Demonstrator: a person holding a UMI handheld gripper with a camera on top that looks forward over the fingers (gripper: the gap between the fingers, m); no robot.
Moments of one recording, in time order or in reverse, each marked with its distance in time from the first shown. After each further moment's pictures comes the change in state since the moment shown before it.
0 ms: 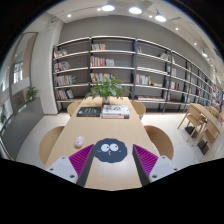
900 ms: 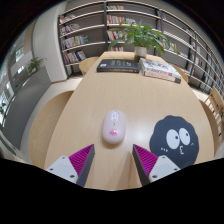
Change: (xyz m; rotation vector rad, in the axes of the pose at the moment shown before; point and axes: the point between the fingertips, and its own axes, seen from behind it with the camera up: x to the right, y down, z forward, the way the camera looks) arm -0.226 0.158 0.306 -0.396 -0.136 -0.036
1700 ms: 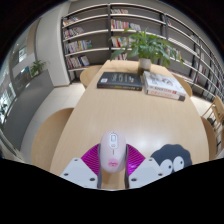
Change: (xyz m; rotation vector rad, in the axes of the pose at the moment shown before) arm 0.008 -0.090 0.010 0.052 -0.026 -0.038
